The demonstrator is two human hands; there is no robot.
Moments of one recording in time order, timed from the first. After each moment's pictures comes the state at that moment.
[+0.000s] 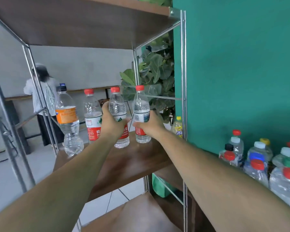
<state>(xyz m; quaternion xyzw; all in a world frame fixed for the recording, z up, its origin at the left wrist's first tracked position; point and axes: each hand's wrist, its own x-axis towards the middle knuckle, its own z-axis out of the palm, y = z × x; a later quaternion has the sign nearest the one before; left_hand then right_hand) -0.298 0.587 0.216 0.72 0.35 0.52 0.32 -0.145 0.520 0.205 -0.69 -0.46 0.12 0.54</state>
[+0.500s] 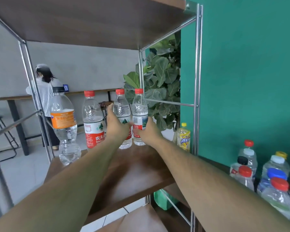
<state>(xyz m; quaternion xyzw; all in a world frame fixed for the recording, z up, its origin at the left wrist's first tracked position) -0.262 0.642 0.208 0.70 0.37 0.53 0.31 -0.141 0.574 0.191 -0.68 -0.49 0.13 0.53</state>
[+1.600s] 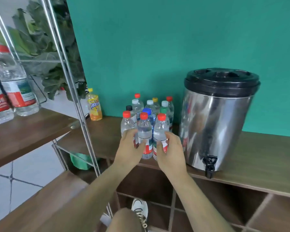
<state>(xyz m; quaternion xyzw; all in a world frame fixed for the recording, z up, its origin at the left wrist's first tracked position) -0.131 0.306 0.037 0.88 0.08 0.30 0.37 -0.079 0.154 0.021 -0.82 -0.20 -0.14 0.51</state>
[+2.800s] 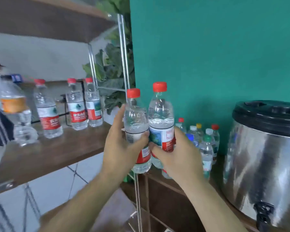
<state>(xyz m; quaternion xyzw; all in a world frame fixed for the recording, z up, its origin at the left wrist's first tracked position) -0.266 0.309 0.169 0.75 0.15 0.52 0.38 -0.152 0.189 0.145 -0.77 -0.38 -0.13 0.50</state>
